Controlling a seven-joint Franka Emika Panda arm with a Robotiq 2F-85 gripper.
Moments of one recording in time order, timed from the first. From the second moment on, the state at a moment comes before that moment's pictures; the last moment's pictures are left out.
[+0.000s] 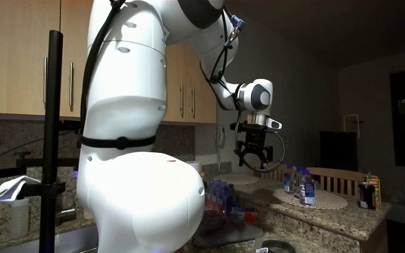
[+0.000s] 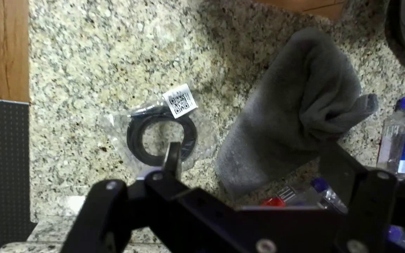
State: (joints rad) arm 0.14 -0.01 0.13 -2.05 0.17 2.01 0.06
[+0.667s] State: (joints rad) arm 0.29 0.18 0.21 -2.05 -0.13 2.37 0.37
